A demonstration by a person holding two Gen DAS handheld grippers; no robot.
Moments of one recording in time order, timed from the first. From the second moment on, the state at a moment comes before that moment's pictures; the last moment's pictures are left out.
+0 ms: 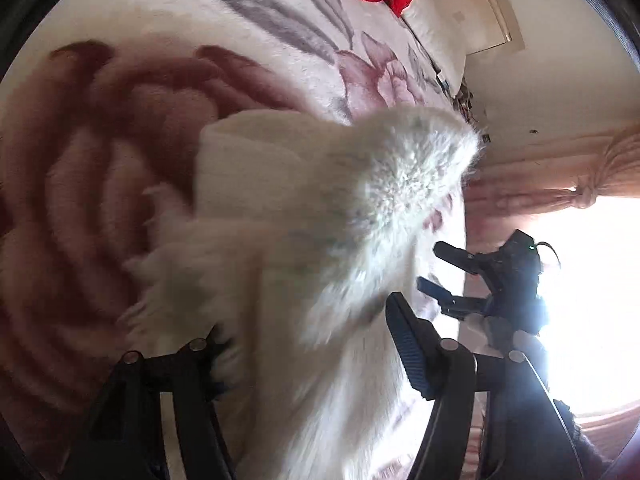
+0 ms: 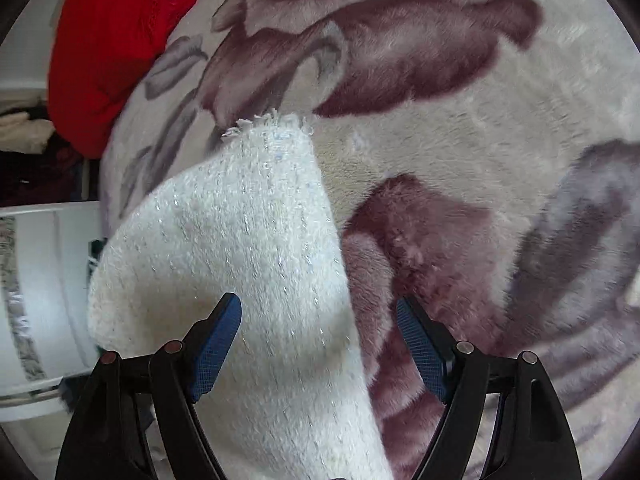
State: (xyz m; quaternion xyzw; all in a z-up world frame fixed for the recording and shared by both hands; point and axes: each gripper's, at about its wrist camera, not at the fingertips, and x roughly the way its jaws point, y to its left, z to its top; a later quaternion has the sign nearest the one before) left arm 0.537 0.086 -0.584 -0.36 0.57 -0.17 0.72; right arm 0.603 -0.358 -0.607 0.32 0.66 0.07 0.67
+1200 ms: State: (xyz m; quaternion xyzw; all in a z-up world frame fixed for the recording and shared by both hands) left arm 0.567 0.163 -0.625 -0.39 0.59 -0.04 0.70; right arm 0.701 -0.138 -0.659 0.14 0.74 0.17 0.64
